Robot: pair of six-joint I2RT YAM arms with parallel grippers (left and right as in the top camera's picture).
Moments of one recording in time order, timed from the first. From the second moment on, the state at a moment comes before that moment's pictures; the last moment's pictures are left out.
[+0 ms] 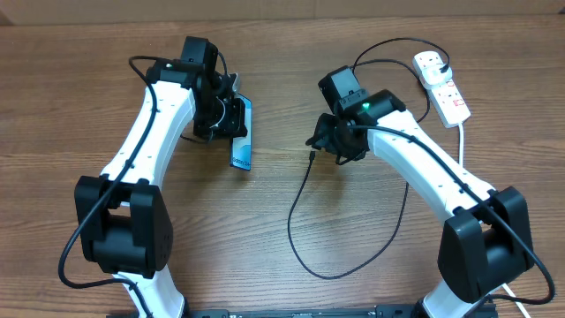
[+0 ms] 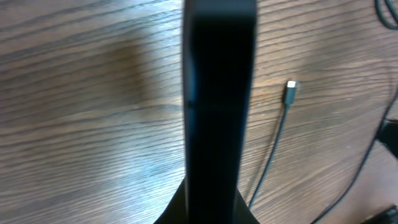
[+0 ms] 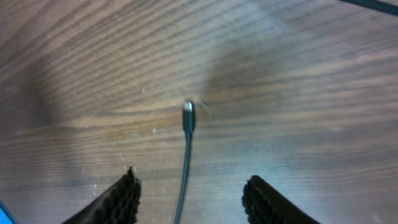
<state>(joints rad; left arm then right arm) -0.18 1.94 1.63 -1.09 0.37 -0.16 0.46 1.82 1.42 -0.88 -0.05 0.73</state>
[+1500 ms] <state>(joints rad) -0.17 1.94 1.63 -1.05 0.41 -0.16 0.53 1.93 1.17 -0.47 -0.06 0.81</state>
